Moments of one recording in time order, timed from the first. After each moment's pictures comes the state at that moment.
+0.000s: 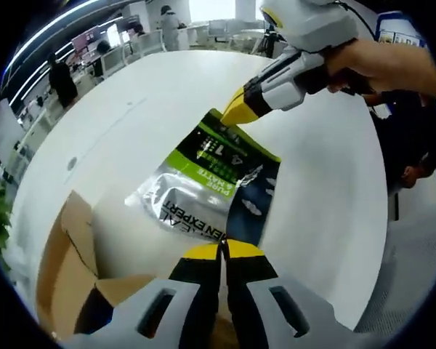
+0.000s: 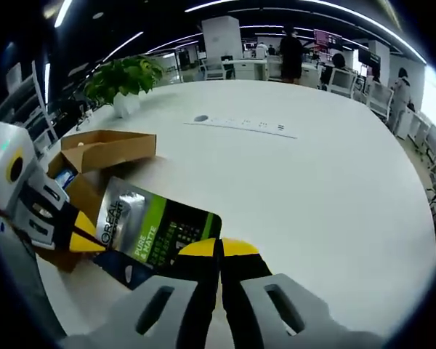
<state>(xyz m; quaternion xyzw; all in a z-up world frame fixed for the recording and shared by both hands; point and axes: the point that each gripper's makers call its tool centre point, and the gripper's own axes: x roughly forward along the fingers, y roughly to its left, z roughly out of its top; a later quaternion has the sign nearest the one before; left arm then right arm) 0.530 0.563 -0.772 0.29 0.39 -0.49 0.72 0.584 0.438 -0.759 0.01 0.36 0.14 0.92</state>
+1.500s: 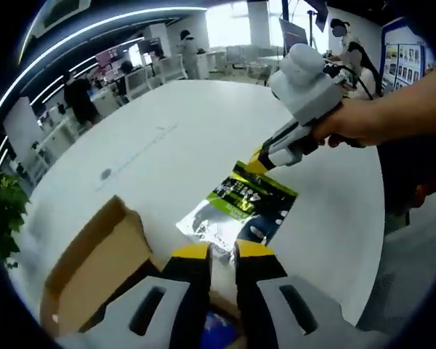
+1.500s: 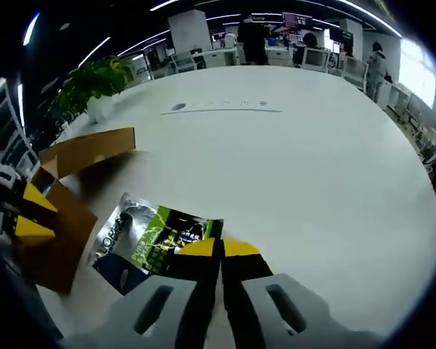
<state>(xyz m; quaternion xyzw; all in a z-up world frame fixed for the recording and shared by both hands) 0.543 0.596 -0.713 0.23 0.32 -0.46 0.79 0.577 0.444 -0.785 0.05 0.39 0.06 0.92</state>
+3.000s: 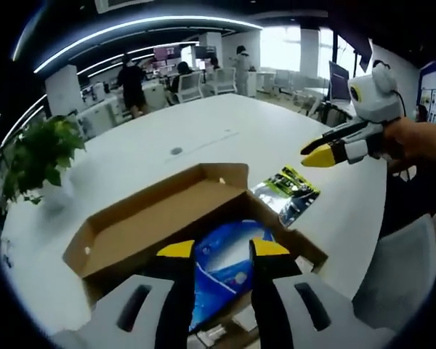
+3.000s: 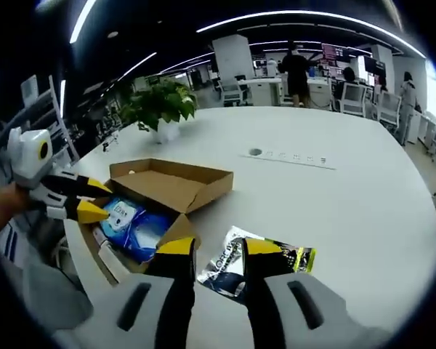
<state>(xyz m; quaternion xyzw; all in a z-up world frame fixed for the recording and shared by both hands) 0.545 0.745 -0.664 0.14 0.31 -0.37 0.87 0.541 0.568 -0.666 0.05 0.30 0.19 0.93</state>
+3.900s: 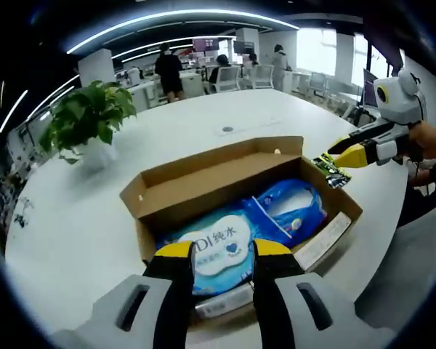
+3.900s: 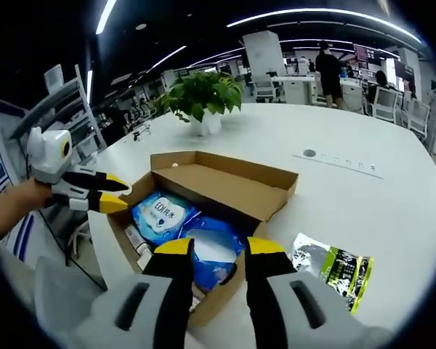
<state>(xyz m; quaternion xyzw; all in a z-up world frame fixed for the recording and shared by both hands) 0.539 0.858 -0.678 0.12 0.34 -0.27 0.89 0.536 0.670 -0.671 0.04 0.31 0.28 0.91</state>
